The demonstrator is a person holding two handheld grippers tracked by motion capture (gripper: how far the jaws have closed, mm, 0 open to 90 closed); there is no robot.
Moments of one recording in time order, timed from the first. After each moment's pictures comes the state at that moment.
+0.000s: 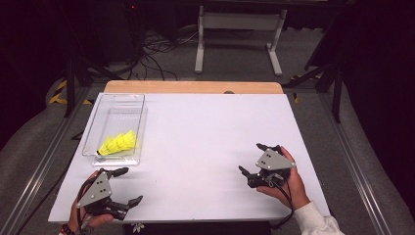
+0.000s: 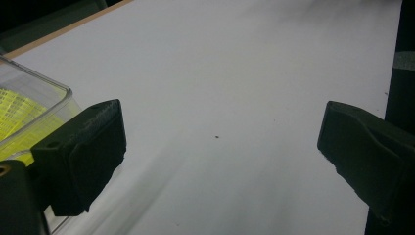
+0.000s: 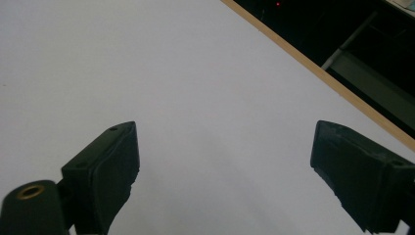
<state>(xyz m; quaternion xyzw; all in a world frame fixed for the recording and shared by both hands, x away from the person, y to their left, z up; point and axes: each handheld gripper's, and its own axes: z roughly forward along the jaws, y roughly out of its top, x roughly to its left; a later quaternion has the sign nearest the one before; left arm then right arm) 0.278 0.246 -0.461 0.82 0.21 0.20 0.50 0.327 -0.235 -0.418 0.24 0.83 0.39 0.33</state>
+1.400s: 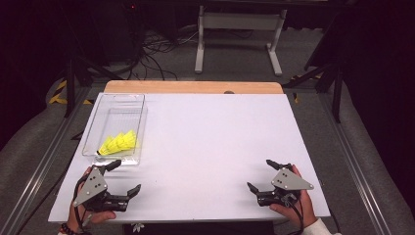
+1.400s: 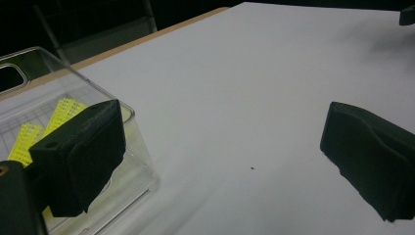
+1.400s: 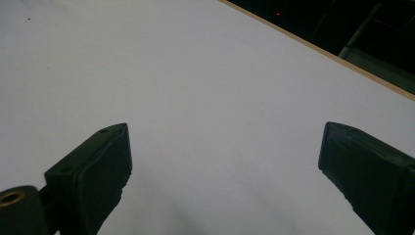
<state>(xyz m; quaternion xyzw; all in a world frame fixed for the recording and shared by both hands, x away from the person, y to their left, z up) 0.277 0.246 -0.452 0.76 0.27 0.26 0.52 0.293 -0.268 -0.454 0.27 0.80 0.44 0.31</state>
